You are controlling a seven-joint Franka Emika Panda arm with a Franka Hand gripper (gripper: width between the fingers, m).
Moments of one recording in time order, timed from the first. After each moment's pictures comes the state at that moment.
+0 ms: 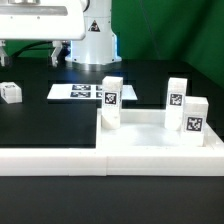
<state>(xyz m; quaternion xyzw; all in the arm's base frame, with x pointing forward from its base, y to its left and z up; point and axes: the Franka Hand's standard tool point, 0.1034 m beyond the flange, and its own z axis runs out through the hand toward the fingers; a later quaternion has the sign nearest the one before) 0.493 -0.147 0.098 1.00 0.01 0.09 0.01</state>
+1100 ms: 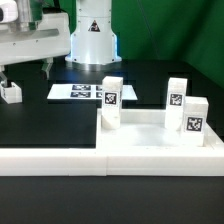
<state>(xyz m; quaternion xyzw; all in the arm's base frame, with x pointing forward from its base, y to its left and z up) 0.438 -0.167 0.052 0.95 0.30 -0.04 -0.01</state>
